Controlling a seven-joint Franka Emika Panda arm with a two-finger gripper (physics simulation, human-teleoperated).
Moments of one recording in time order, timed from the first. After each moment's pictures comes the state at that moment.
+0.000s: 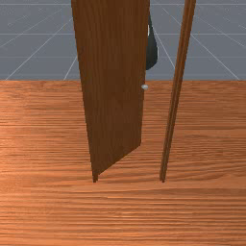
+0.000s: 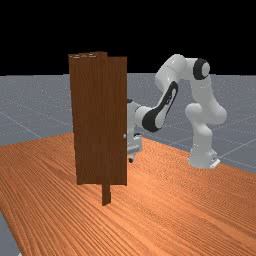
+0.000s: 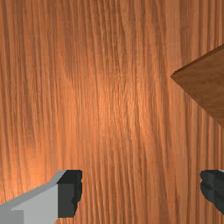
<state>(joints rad) 0.01 0.39 -0.05 -1.94 -0.03 2.34 -0.77</state>
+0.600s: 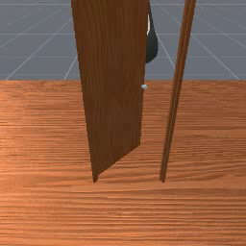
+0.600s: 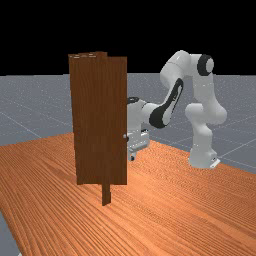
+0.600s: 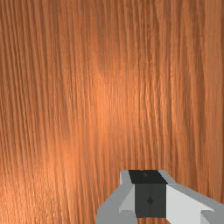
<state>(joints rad) 0.03 0.28 -0.06 -2.07 -0.08 2.27 -0.73</state>
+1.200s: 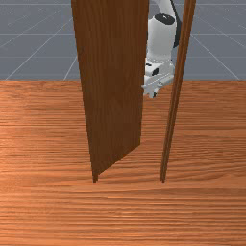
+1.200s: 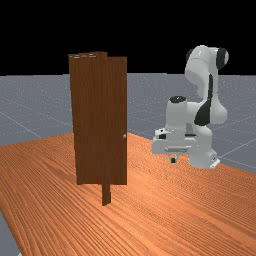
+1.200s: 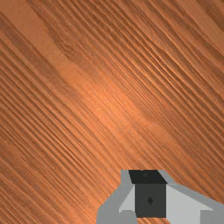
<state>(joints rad) 0.15 -0.01 0.12 -2.46 -0.05 2.40 0.27</state>
